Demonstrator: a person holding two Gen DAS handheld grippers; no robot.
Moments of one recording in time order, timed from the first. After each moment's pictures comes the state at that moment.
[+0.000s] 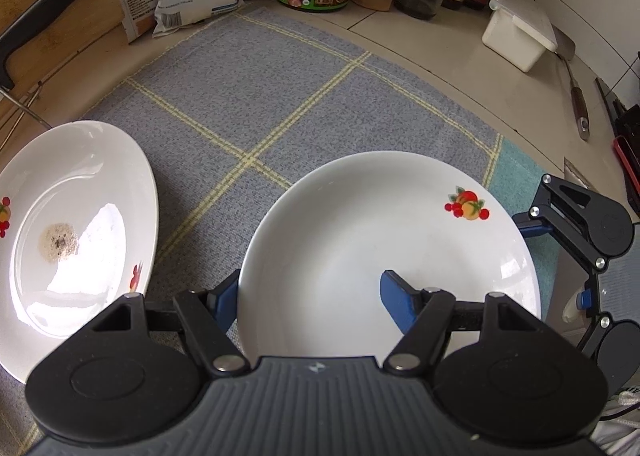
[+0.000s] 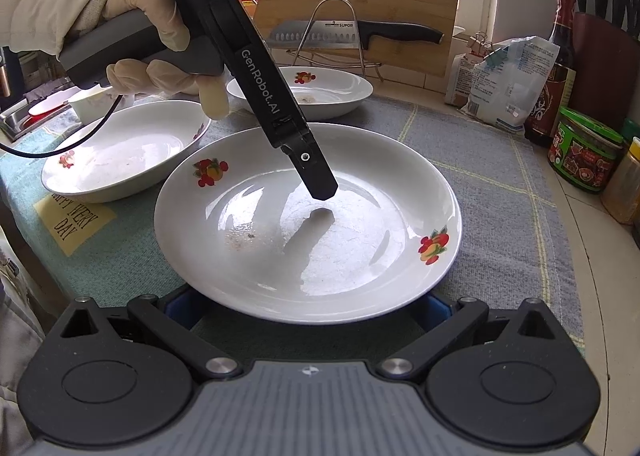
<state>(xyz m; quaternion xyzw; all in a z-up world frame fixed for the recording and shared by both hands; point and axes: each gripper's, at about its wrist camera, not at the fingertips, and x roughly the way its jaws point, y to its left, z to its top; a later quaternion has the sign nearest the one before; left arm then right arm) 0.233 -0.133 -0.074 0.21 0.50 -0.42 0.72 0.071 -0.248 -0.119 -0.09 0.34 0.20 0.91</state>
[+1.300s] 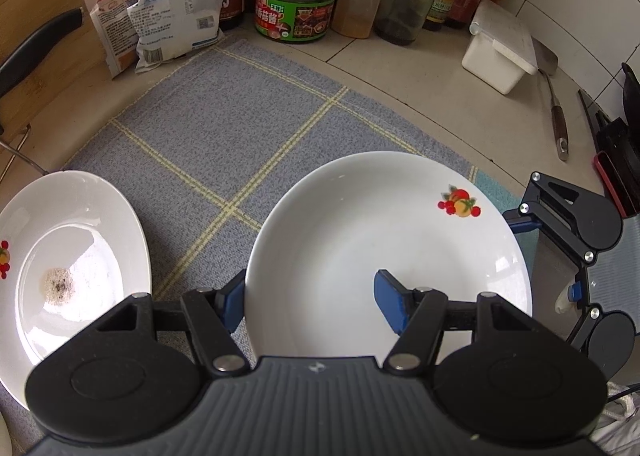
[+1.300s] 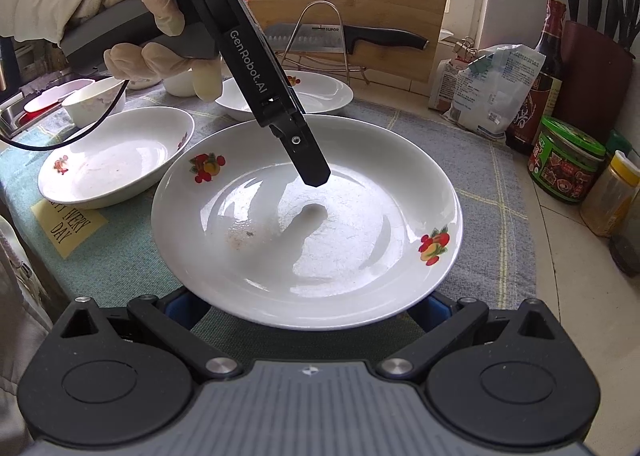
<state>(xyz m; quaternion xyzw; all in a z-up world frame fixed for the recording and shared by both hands) 0.238 -0.151 -0.052 0.20 0.49 -0.45 0.72 0.074 -0.262 -0.098 -0.11 0.35 0.19 0.91</state>
